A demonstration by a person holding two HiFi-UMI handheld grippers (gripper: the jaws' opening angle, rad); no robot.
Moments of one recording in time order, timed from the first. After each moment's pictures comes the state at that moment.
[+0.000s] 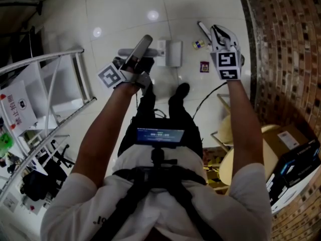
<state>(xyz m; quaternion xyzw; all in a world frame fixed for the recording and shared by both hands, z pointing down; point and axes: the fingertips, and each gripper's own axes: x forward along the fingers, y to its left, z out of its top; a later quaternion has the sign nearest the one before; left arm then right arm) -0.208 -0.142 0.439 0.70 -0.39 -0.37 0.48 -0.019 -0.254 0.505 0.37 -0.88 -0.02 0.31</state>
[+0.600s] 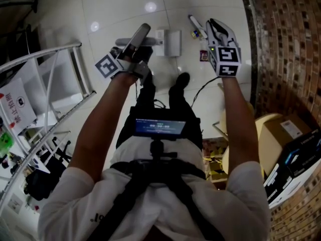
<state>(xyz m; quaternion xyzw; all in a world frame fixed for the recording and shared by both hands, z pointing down) -0.203 -0.136 0.442 0.69 -0.37 -0.37 0.50 -0.022 -0.218 0.497 0.40 -0.88 0.08 0.24</state>
